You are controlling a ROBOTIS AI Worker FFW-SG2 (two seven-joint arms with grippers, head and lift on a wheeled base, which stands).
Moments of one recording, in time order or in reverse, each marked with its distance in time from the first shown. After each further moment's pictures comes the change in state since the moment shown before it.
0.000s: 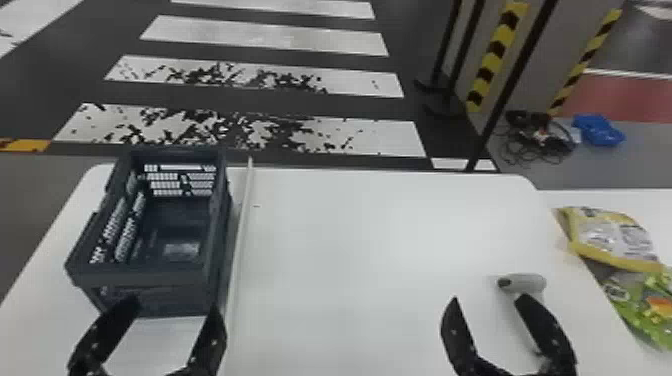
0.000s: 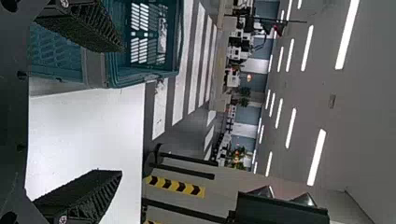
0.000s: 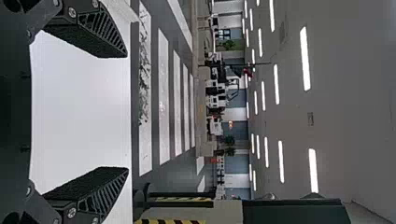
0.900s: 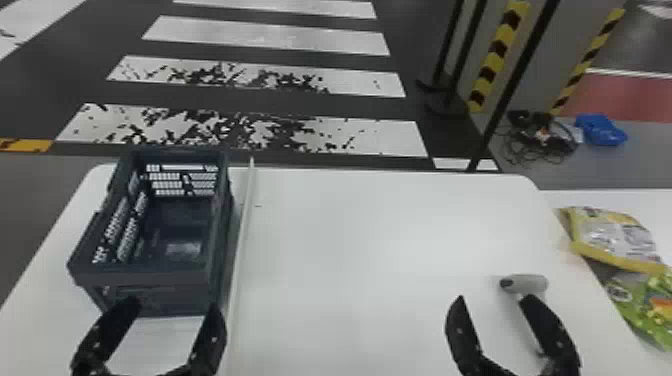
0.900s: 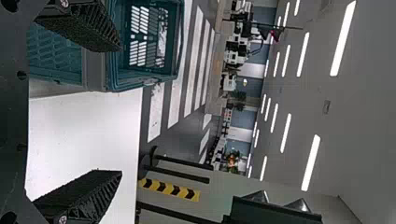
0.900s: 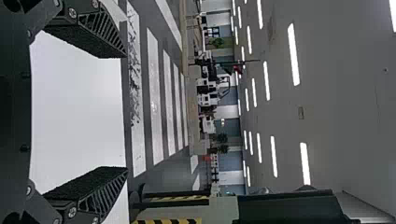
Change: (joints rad) left arm -0.017 -0.015 -0.002 0.038 0.011 -0.039 -0.001; right arm -0.007 -0.003 0.009 0.034 -0.036 -0.065 -0.002
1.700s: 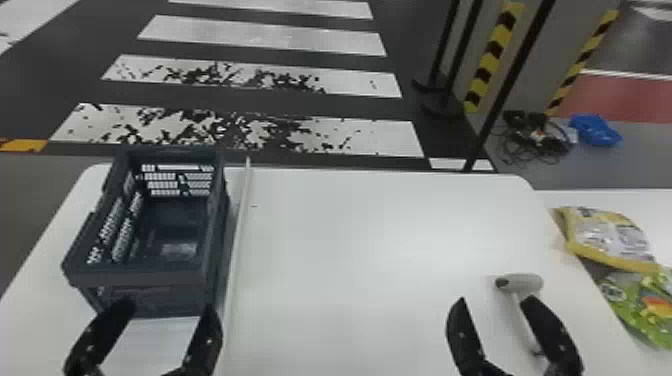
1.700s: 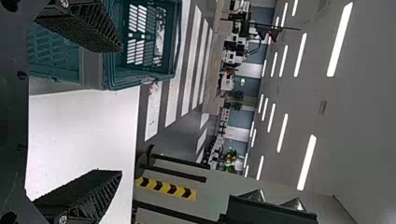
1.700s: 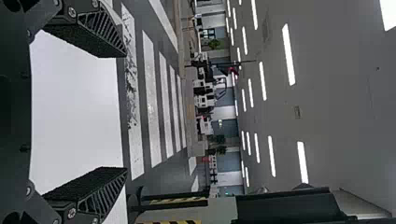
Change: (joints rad) left arm 0.011 0.001 -0.003 -0.006 0.004 -0.018 -0.002; right arm 0.028 -0.001 -0.004 -0.019 -0.023 -0.029 0.026
